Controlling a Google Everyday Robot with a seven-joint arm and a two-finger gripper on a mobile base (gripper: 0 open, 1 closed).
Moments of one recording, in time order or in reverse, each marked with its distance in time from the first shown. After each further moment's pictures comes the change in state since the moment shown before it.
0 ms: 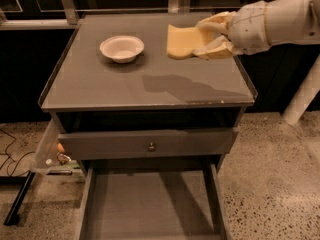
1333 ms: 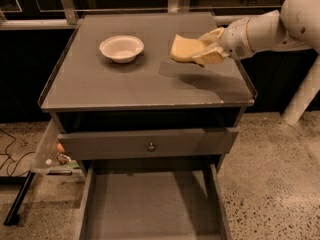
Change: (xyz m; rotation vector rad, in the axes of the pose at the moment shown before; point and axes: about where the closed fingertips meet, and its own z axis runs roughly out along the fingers) arm 0.084 -0.026 0.057 -0.010 0.058 0.364
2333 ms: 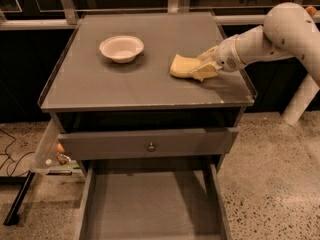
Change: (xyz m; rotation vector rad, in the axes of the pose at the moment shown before) arm 0.054 0.012 0.033 -0.060 0.125 0.171
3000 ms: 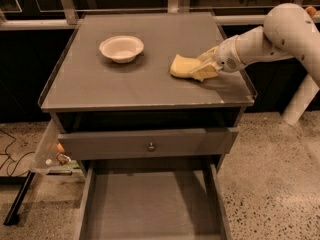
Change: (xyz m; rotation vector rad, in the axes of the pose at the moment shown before) arm 0.000 0.000 0.000 0.000 0.000 0.000
